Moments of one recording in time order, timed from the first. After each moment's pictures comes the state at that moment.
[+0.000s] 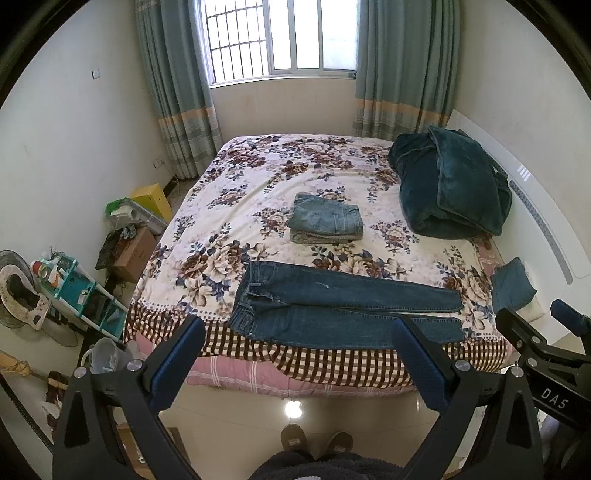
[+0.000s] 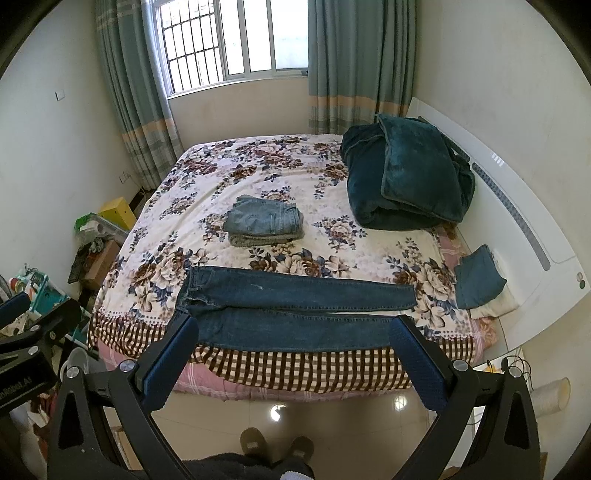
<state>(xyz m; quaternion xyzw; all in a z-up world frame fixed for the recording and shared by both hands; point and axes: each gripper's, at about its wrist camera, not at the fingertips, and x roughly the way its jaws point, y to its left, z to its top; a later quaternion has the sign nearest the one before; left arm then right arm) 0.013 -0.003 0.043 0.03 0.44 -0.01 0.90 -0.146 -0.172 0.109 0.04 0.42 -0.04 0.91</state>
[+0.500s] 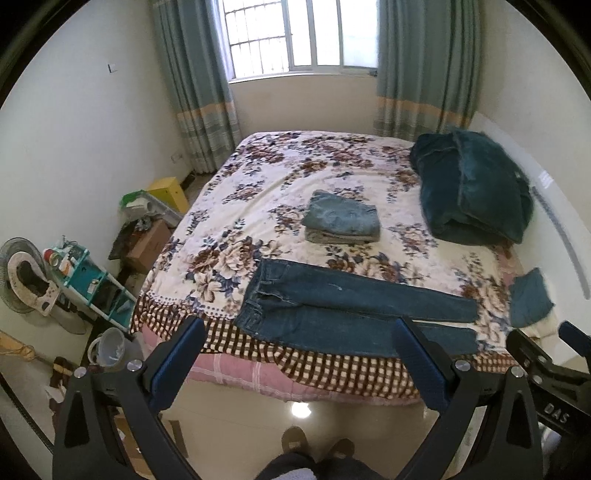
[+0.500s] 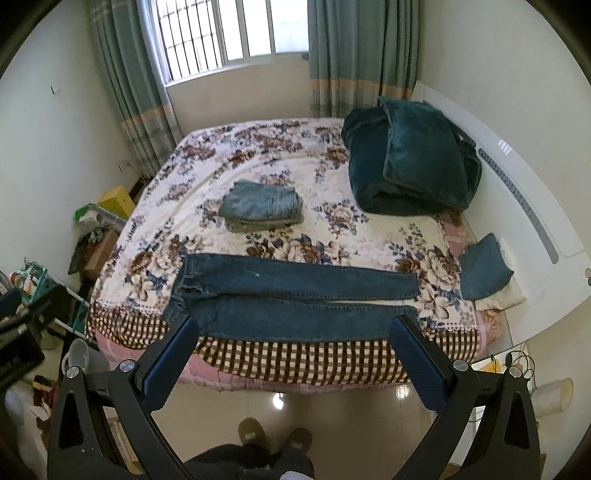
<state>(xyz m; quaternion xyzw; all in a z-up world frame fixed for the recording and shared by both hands) 0.038 -0.025 0.008 0.03 0.44 0.04 0.90 -0.112 -0.209 0.058 0.04 0.45 -0.03 0.89</state>
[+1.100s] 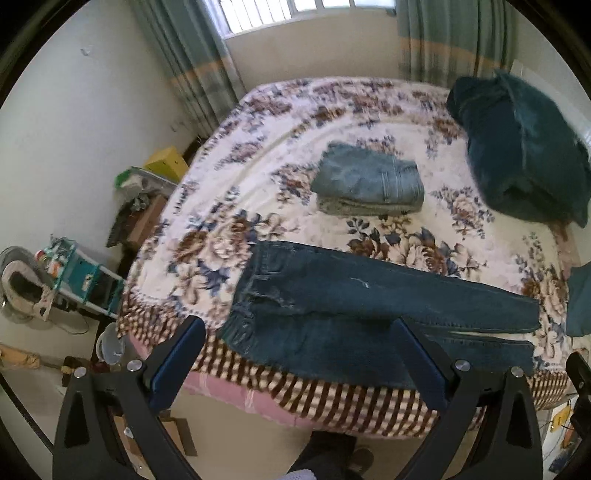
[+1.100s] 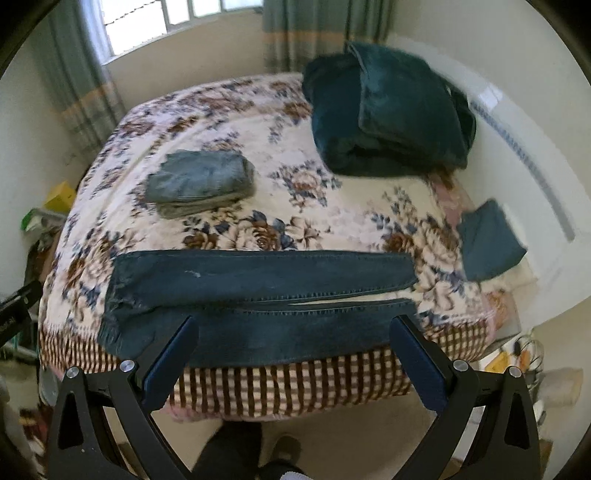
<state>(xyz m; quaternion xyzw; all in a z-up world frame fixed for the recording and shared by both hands) 0.234 -0.054 -0.179 0.07 0.51 0.09 0.85 0.116 -0.301 -0.157 0.07 0.52 -0.12 0.84</state>
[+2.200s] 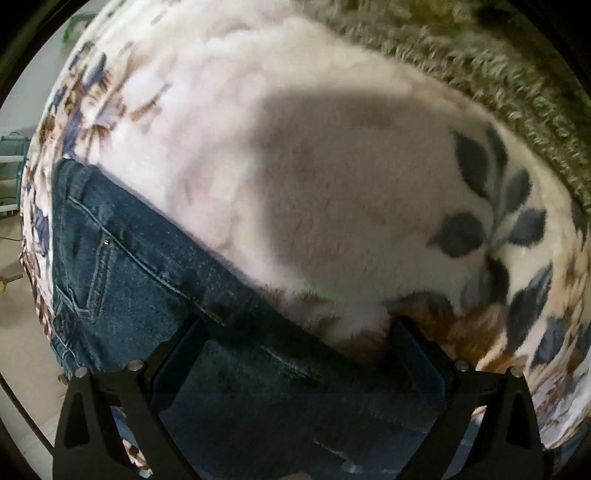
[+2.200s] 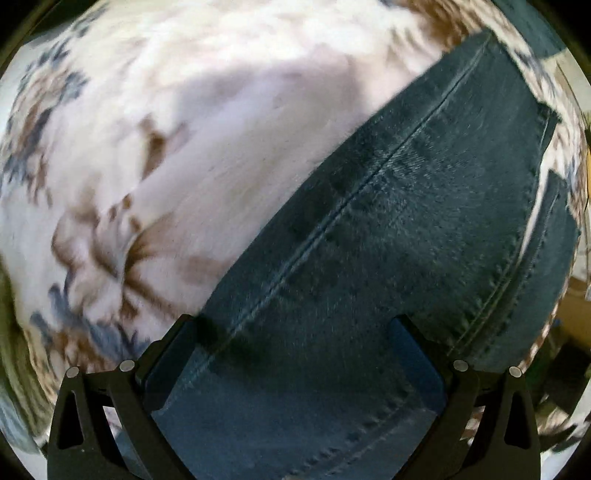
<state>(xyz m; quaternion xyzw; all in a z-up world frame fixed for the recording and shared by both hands) 0.527 -0.021 -0.592 -0.06 0.75 0.21 0.62 0.360 -0.486 -0.651 0.41 0.66 -0.35 0.52</state>
